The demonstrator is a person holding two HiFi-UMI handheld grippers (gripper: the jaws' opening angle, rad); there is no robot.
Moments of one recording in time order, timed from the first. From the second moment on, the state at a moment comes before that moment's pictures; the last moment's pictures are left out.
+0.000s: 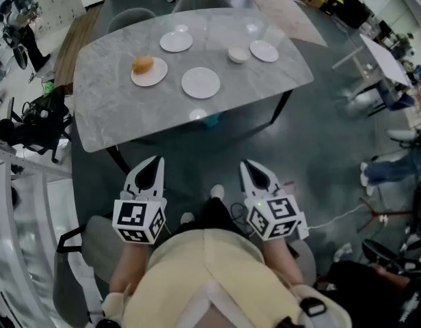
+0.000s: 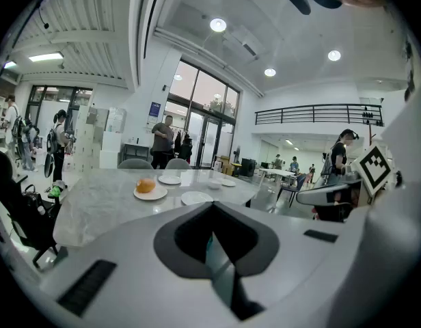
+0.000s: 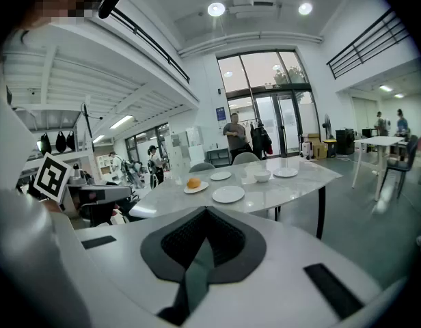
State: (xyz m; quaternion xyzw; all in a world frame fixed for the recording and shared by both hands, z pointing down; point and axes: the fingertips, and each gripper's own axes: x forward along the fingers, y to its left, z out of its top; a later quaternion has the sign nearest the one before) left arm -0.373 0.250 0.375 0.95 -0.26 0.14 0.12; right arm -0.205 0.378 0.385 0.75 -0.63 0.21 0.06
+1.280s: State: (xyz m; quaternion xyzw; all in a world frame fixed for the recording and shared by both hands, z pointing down) left arm -0.276 0.190 0.408 0.93 -0.29 0.16 0.15; right arm -0.092 0.324 0.402 0.74 -0.63 0.23 0.02
